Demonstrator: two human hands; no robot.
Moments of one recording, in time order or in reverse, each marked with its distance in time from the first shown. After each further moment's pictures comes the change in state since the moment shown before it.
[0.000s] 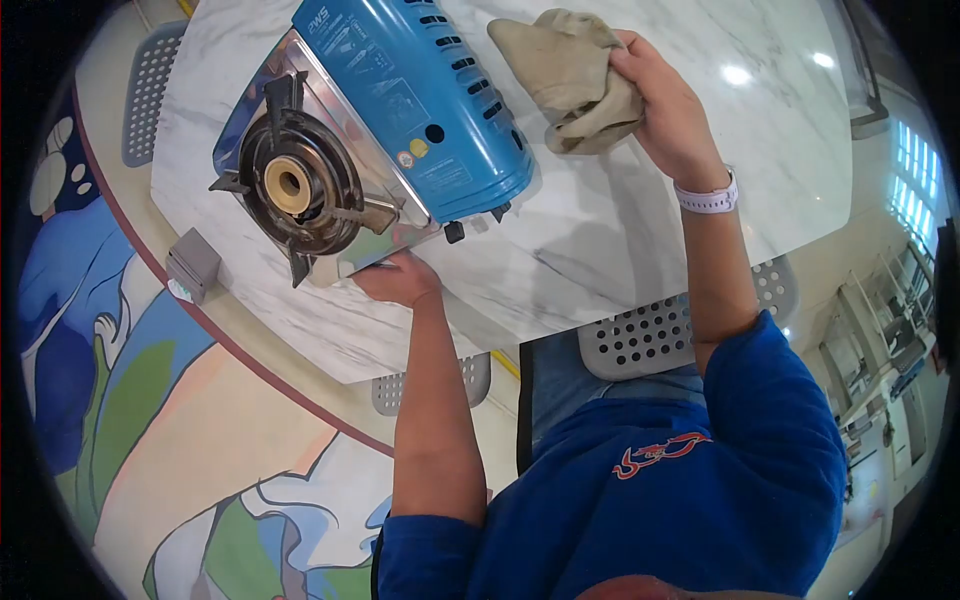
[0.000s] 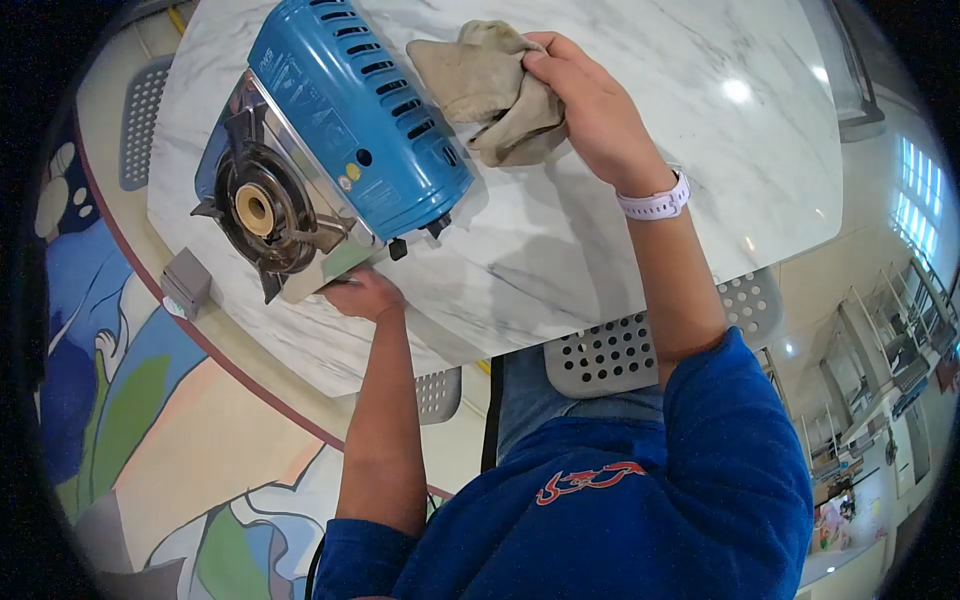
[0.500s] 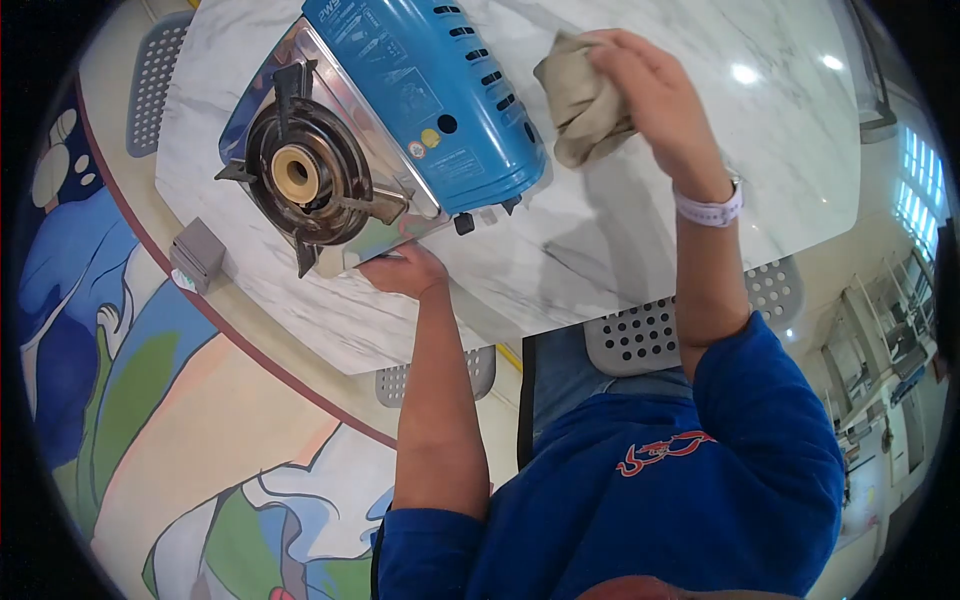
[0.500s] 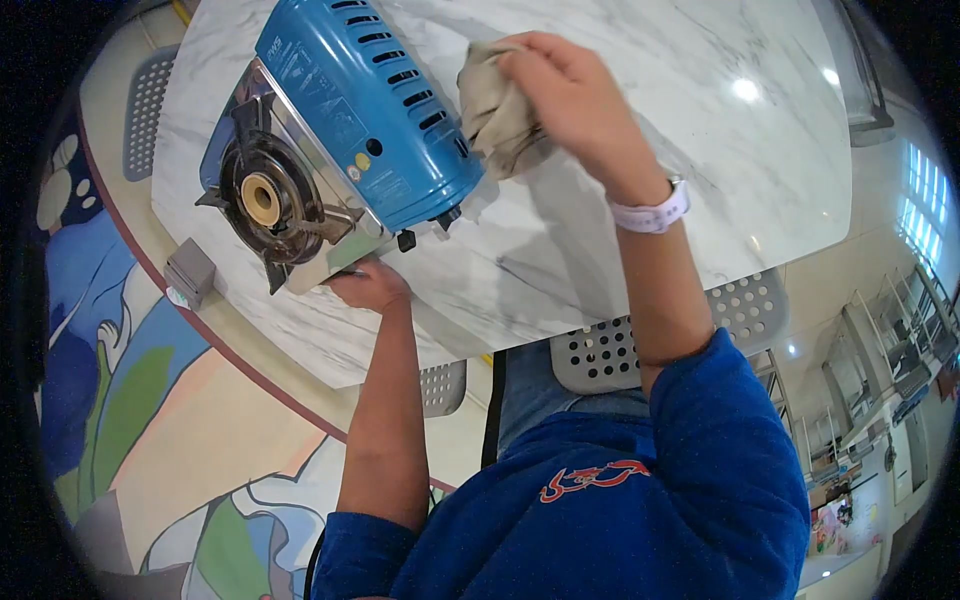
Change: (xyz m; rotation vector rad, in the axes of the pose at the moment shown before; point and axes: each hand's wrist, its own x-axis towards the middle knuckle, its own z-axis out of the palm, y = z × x) left_hand 0.002 -0.003 0.004 0.004 0.063 -0.006; right_hand 0.002 -0.002 0.027 -0.291 0.111 -0.044
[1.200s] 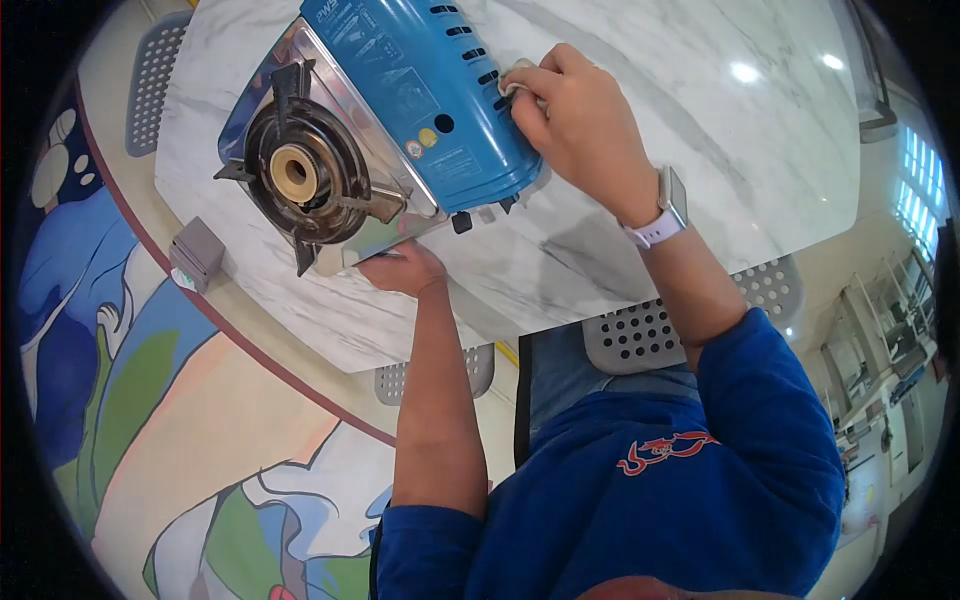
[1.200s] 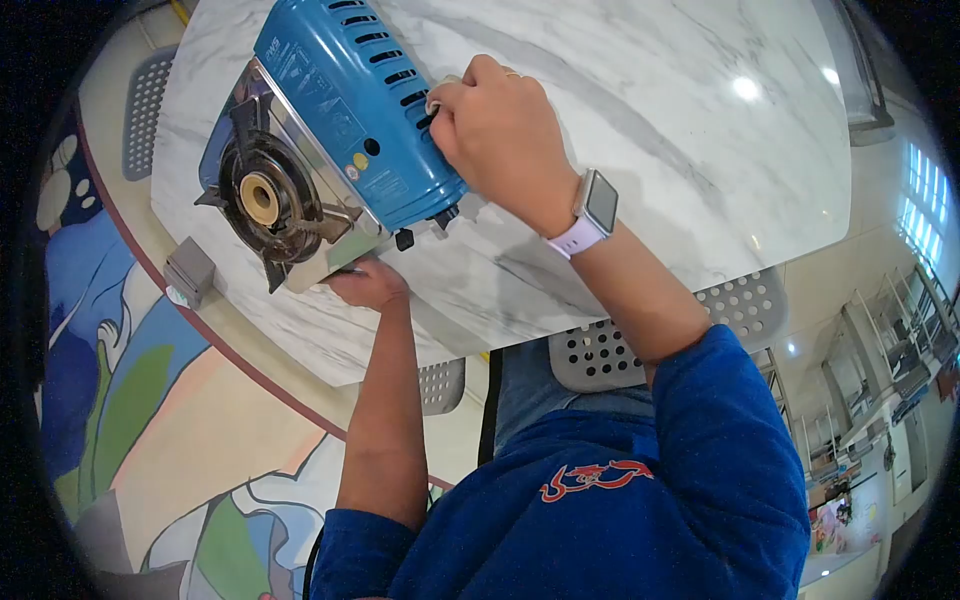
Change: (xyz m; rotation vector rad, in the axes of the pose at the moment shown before) left_hand -0.001 -0.005 0.000 0.019 -0.062 0.023; right_hand -0.003 0.021 0.042 -0.869 0.073 -0.596
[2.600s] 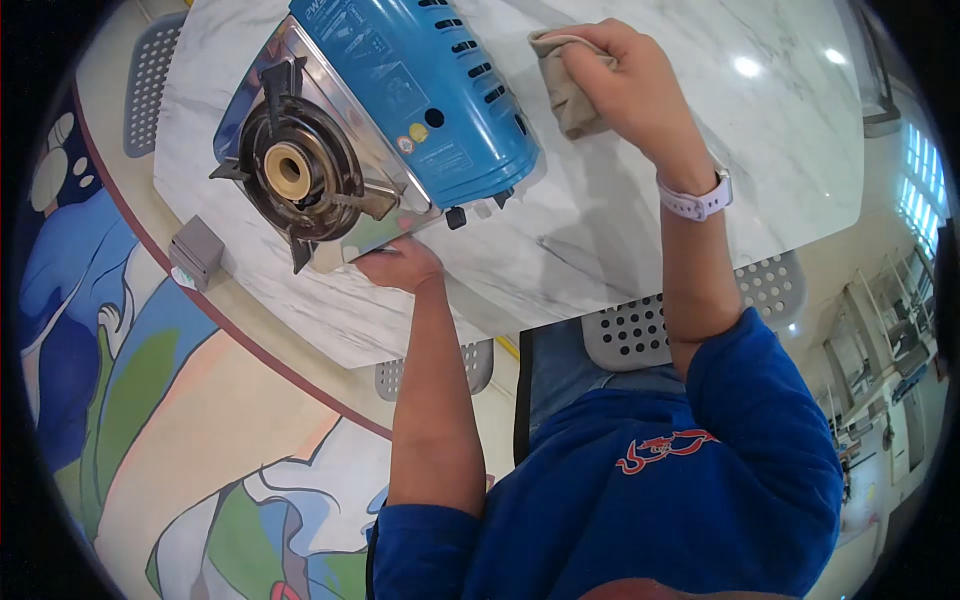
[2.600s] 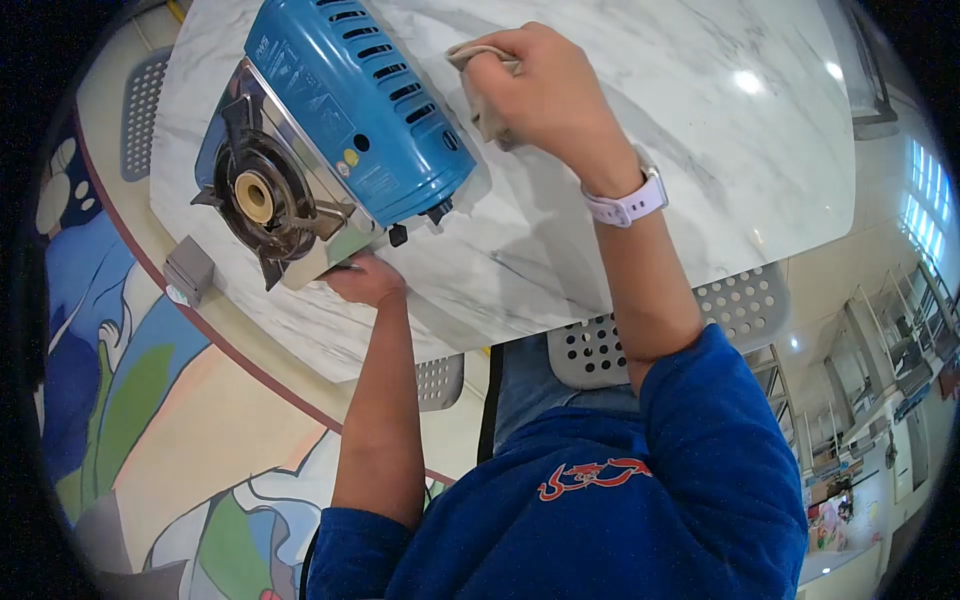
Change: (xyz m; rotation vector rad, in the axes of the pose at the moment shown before) left_hand -0.001 0.007 -0.001 -0.030 0.003 -0.028; right_hand 0.008 0.020 -0.036 0.569 -0.140 0.472
